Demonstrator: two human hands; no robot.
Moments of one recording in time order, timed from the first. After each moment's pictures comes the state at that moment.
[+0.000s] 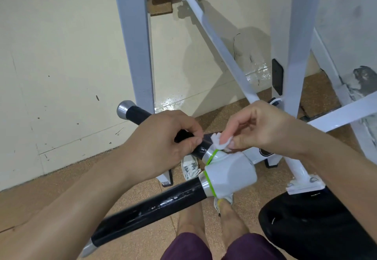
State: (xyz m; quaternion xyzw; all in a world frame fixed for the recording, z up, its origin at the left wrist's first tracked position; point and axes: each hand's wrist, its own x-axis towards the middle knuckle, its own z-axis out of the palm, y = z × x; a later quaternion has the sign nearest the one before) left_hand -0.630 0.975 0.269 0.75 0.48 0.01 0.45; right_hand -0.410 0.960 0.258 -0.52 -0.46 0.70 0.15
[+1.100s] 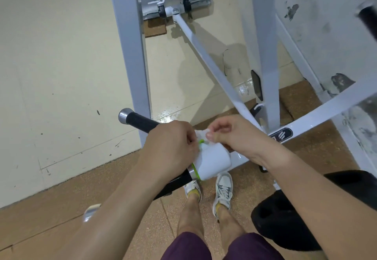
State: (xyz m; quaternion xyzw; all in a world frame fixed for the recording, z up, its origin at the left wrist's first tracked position) left_hand -0.587 0.941 0.297 0.72 0.61 -0.04 0.32; right_hand -0.421 0.930 0.259 -0.64 -0.39 0.64 0.15
